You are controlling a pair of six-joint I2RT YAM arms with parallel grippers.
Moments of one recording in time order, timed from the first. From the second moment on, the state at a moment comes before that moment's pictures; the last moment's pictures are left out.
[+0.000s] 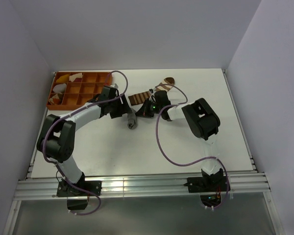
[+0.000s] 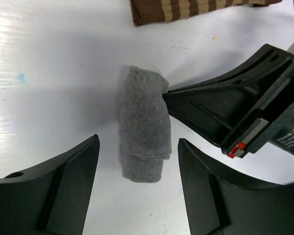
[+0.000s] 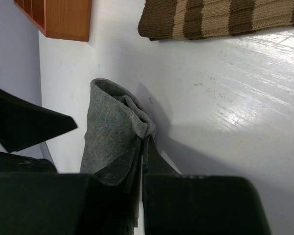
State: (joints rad) left arm -0.41 1.72 1.11 -0.24 0.14 -0.66; right arm 0.49 2.15 1.16 0.41 -0.53 0.77
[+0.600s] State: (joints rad) left arm -0.38 1.87 1.05 -0.04 0.38 -0.76; right arm 0.49 2.14 1.16 0.40 -0.52 0.77
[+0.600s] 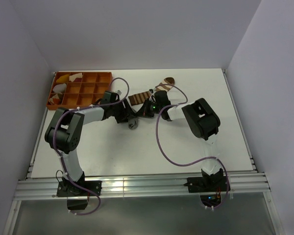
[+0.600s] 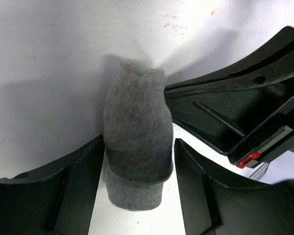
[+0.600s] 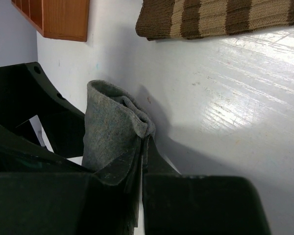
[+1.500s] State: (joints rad) left arm -0.39 1.89 1.03 0.04 0.39 -0.78; right arm 0.50 2.09 1.14 0.35 -0.47 0.72
